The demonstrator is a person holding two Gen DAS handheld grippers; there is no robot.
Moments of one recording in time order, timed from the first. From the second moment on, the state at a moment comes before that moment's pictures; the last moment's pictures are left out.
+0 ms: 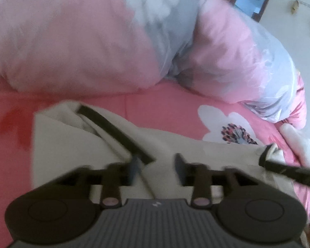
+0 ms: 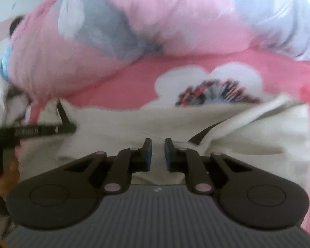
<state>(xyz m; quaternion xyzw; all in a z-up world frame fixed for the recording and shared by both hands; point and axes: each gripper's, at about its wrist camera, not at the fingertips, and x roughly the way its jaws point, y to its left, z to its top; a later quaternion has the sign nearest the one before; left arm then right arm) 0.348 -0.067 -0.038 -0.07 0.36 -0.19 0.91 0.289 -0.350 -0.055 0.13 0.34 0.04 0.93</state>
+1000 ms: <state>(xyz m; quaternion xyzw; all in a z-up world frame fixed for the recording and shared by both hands) 0.006 -0.012 -0.036 0.00 0.33 -0.18 0.93 -0.029 -0.303 -0.045 0.23 0.27 0.11 0.93</state>
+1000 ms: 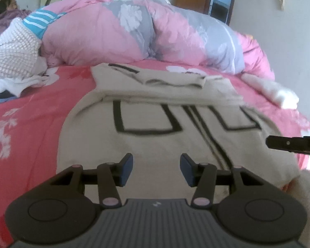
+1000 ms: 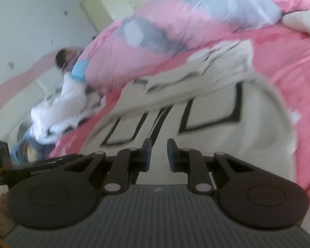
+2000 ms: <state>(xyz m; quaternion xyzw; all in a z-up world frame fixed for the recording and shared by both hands) -0.021 -0.019 -0.040 0.04 0.30 -0.12 0.95 -0.039 -0.270 -0.100 0.20 0.26 0.10 0.94</state>
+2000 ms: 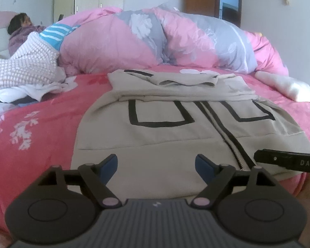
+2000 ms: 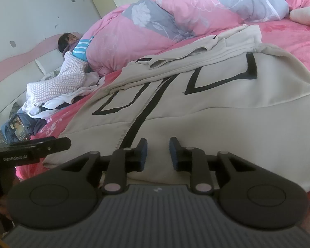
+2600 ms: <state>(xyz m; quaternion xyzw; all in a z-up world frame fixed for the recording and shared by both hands) -0.009 -0.018 -0.058 0.04 0.35 -0.08 0.93 -0.040 -0.255 -0.092 0.18 0.27 0.11 0.94</state>
